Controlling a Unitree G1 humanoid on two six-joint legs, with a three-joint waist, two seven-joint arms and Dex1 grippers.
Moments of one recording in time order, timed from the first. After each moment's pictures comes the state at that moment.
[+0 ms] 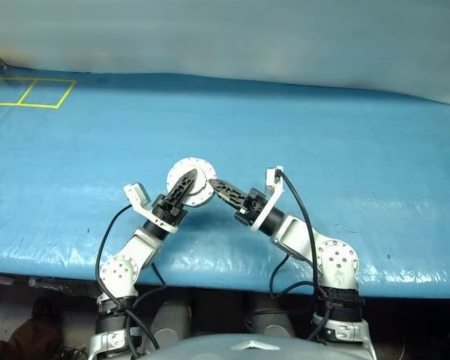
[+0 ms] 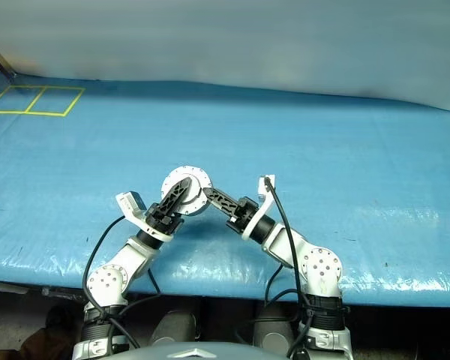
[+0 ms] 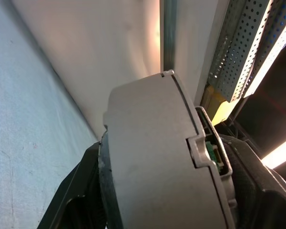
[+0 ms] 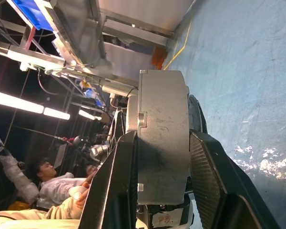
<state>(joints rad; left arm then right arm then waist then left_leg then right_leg) -0.08 0.00 0.24 0.00 -1.16 0.70 -0.66 -0.17 0.01 -0.11 -0.20 1.34 0.98 0.11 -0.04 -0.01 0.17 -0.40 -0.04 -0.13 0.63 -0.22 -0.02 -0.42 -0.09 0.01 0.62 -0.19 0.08</state>
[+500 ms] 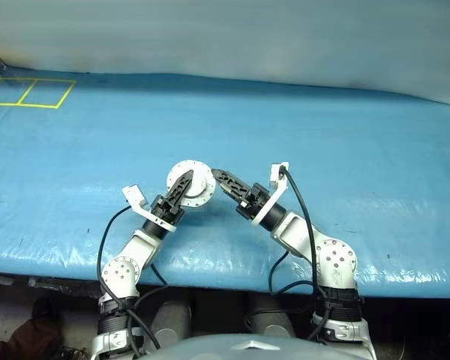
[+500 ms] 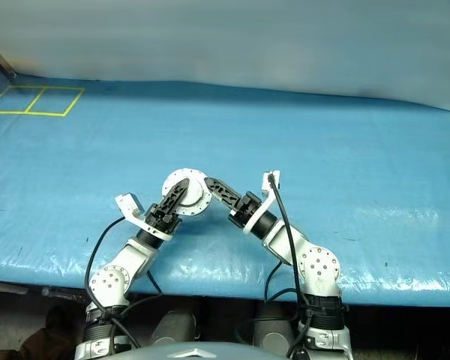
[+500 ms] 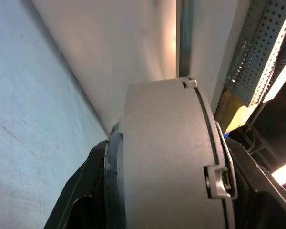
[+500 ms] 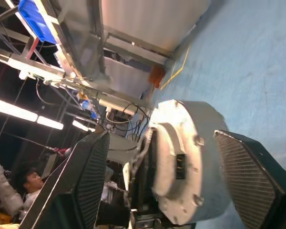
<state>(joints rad) -0.08 -0.03 0.28 0.04 -1.09 0.60 -0.59 -0.18 0.01 -0.09 -0.22 1.26 0.87 0.16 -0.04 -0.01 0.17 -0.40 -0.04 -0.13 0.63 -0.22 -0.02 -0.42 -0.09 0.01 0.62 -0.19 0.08</state>
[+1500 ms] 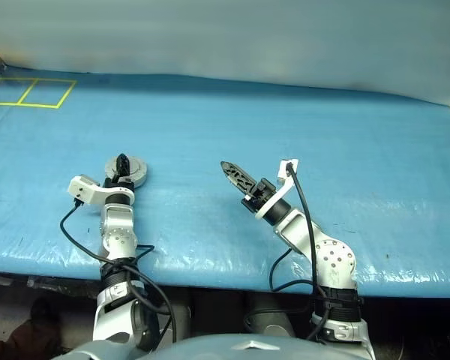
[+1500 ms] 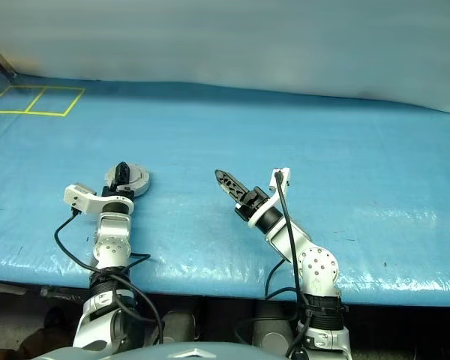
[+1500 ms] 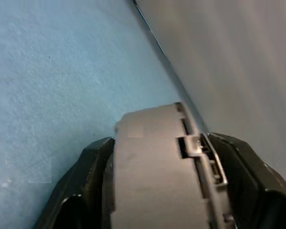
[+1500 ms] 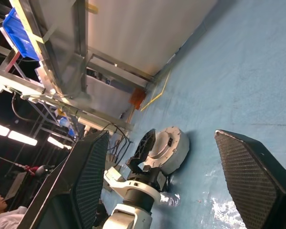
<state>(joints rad) -0.37 -0.01 0.54 0.36 -0.73 0.01 -0.10 -0.17 0.02 -0.10 -0.22 1.15 0.79 0.18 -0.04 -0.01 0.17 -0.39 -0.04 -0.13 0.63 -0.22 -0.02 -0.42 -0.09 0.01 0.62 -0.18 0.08</state>
